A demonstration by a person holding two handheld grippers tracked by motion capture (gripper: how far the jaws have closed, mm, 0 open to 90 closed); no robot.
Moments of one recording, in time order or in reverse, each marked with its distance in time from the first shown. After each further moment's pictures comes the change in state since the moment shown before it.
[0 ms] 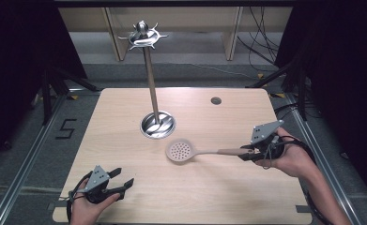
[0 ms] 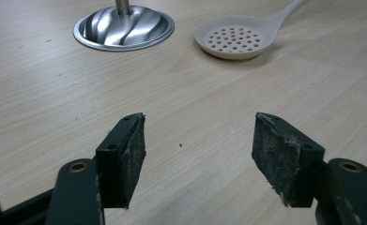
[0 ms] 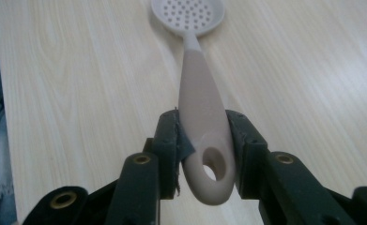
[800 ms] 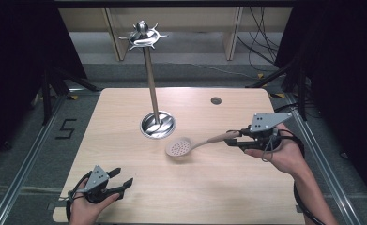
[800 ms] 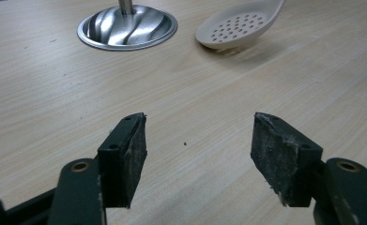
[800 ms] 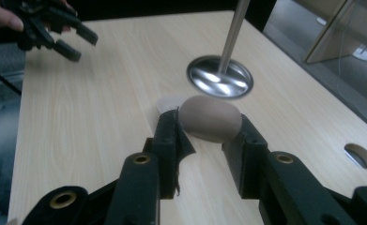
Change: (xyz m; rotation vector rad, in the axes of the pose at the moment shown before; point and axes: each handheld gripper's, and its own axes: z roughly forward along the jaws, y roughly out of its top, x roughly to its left) left arm 0.001 0.000 -0.001 0.003 0.011 0.007; right arm 0.005 0.033 -0.009 -0.353 -0.015 0.021
